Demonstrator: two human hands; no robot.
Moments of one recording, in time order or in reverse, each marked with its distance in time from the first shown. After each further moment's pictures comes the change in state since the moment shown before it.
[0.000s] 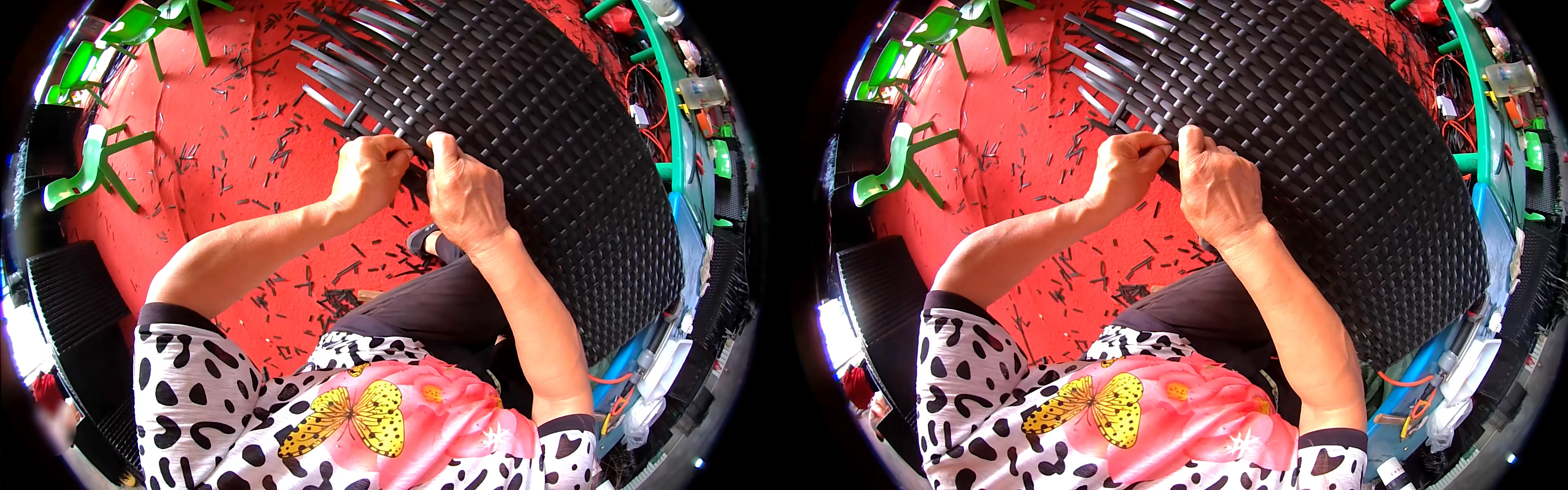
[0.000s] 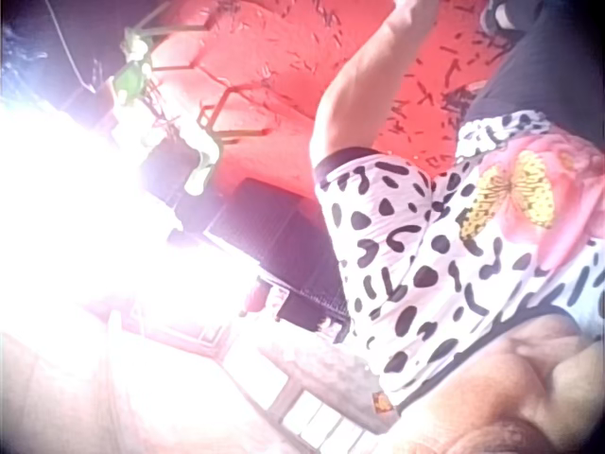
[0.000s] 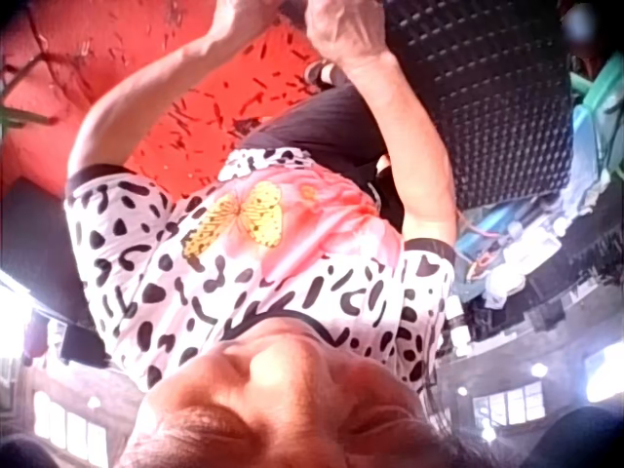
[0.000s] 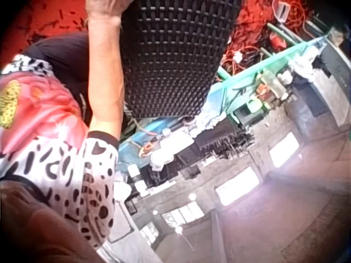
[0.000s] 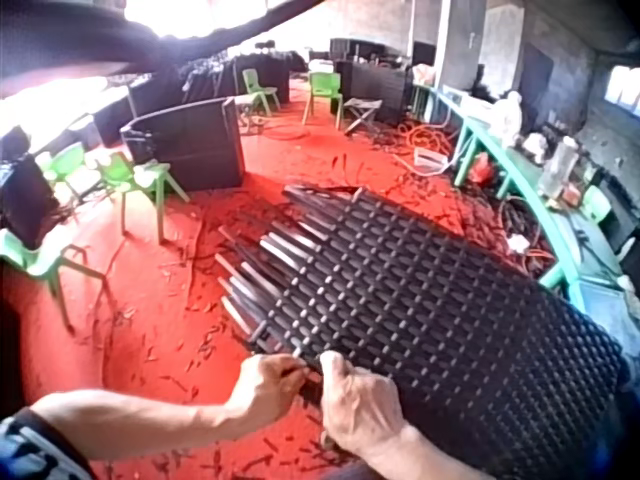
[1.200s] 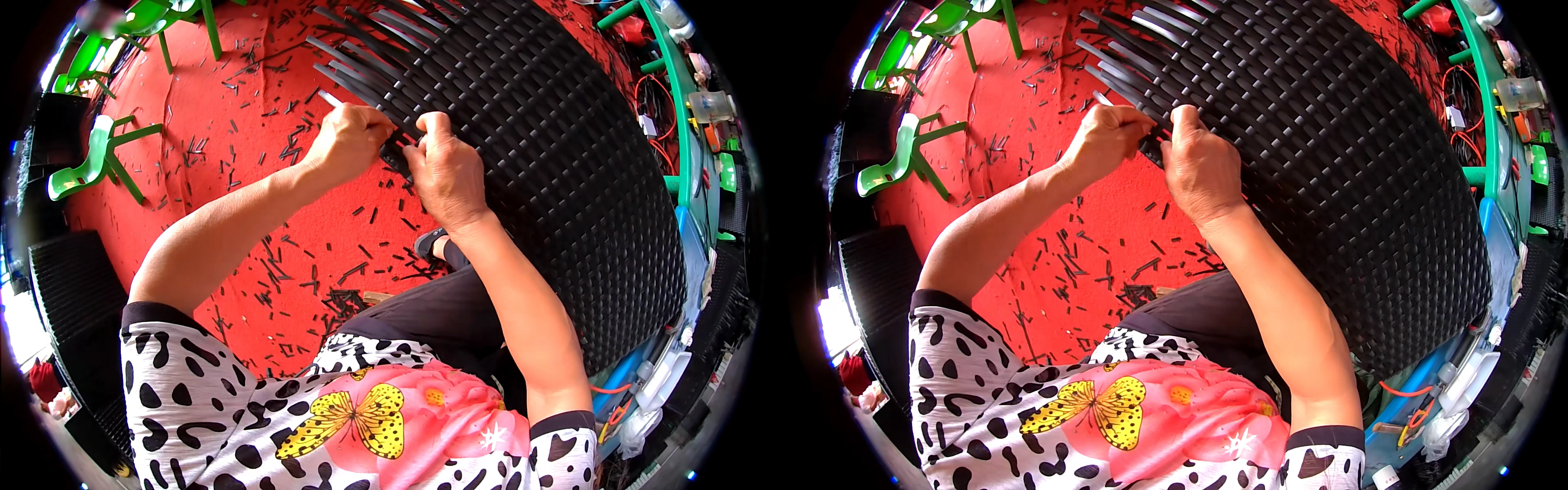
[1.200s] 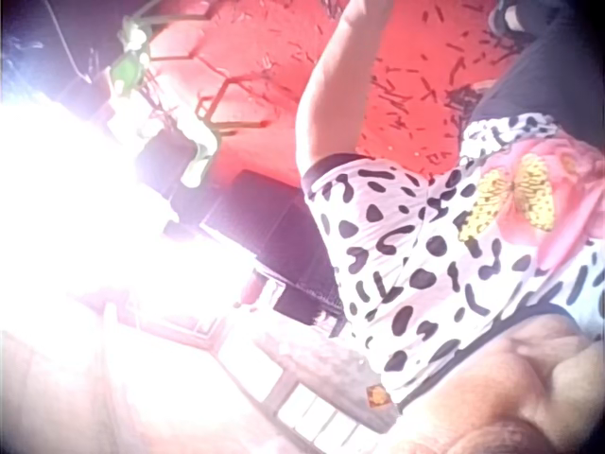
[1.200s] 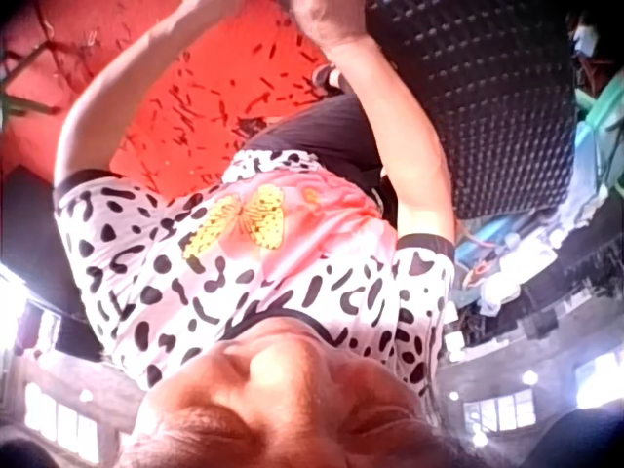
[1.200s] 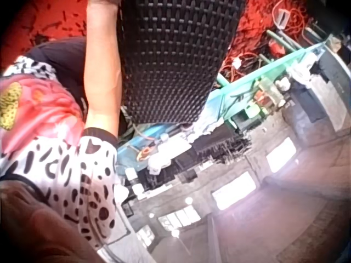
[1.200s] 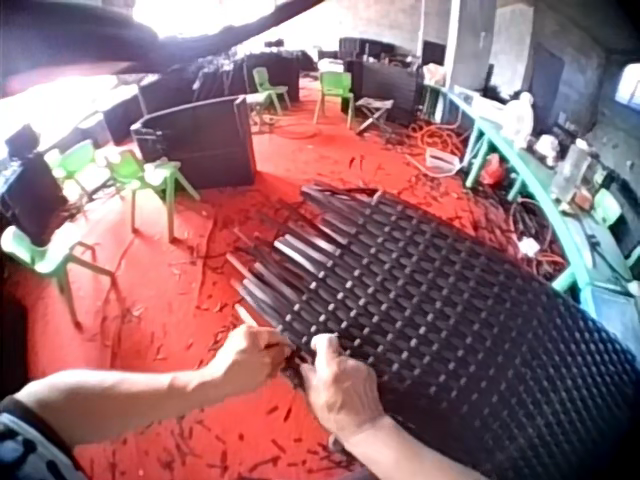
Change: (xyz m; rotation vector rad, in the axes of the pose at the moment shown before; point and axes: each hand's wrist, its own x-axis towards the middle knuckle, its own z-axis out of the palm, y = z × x) left_hand 0.037 -0.010 -0.050 0.027 -0.116 -0.028; right_hand 0.034 -0.015 0.035 0.267 0.090 0.182
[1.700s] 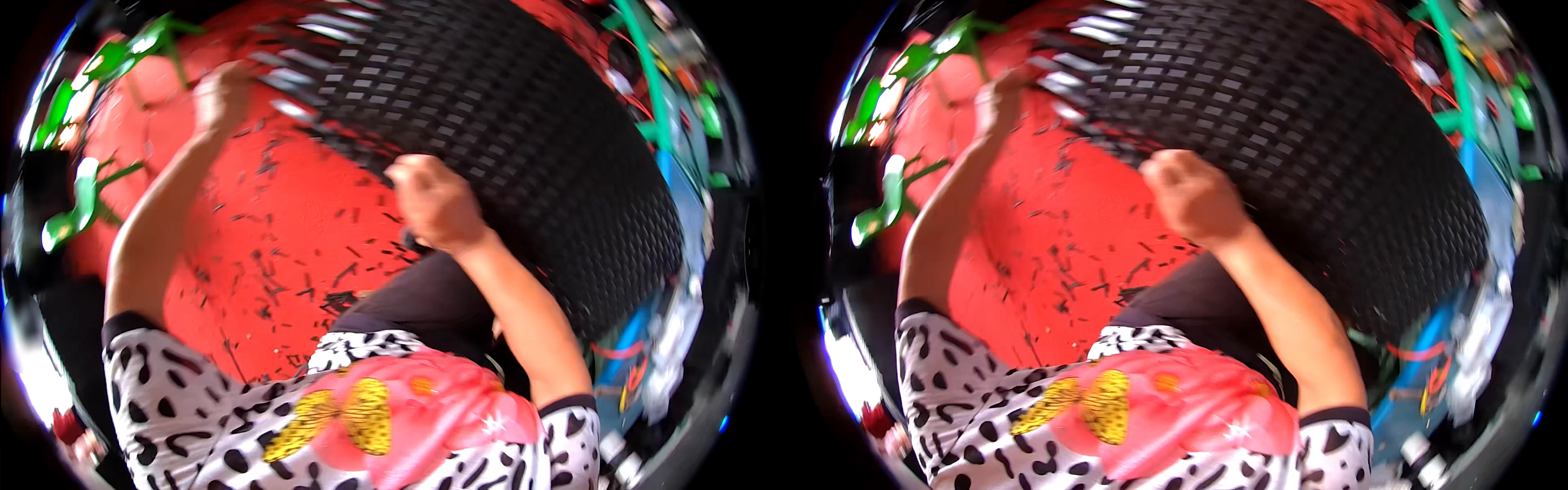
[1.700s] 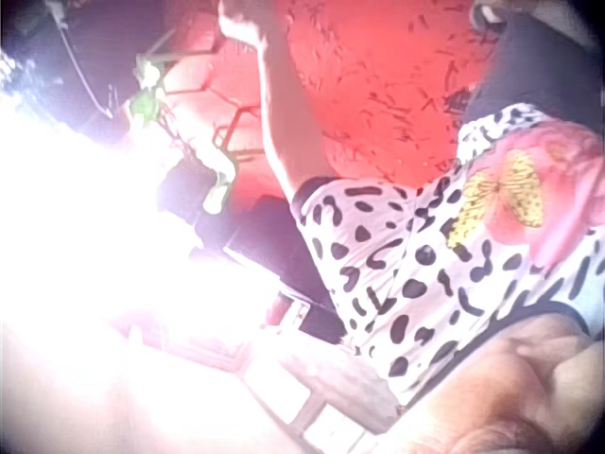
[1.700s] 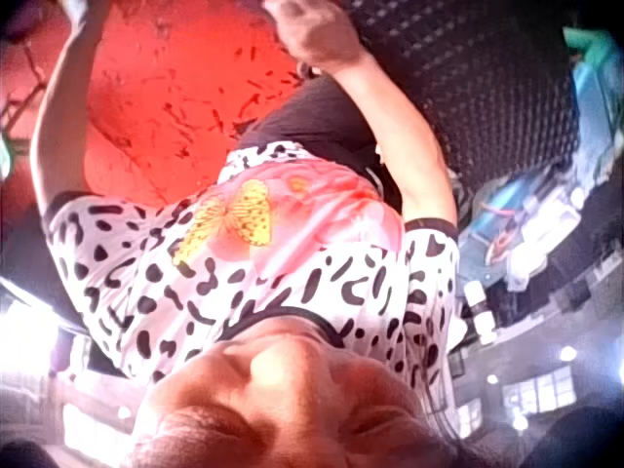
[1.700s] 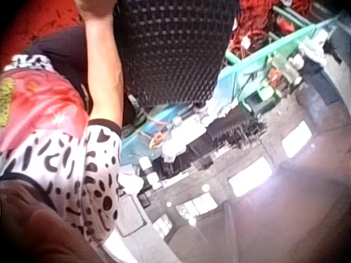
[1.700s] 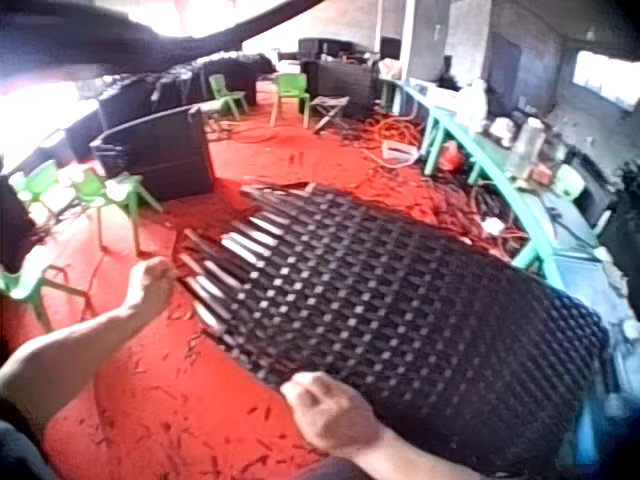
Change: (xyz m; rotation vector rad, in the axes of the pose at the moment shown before) left_hand 0.074 -0.054 -0.095 0.650 0.451 0.262; right_hand -0.059 0.034 -0.031 -0.094 0.139 -0.474
